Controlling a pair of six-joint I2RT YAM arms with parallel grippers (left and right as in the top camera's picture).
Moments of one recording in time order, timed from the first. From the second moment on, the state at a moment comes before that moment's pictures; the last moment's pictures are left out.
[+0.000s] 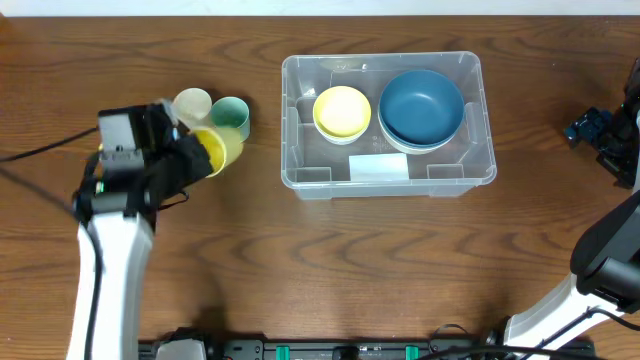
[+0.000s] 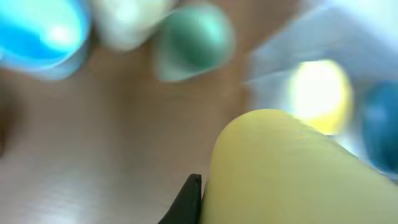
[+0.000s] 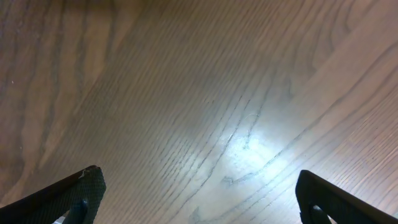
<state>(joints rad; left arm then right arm) 0.09 1.21 1.06 -0.75 0.31 -0.38 -0.45 1.95 1.74 -1.27 0.18 0.50</state>
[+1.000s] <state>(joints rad) -0.61 1.68 1.52 -0.73 0.01 -0.40 -0.45 1.95 1.74 -1.27 0.18 0.50</state>
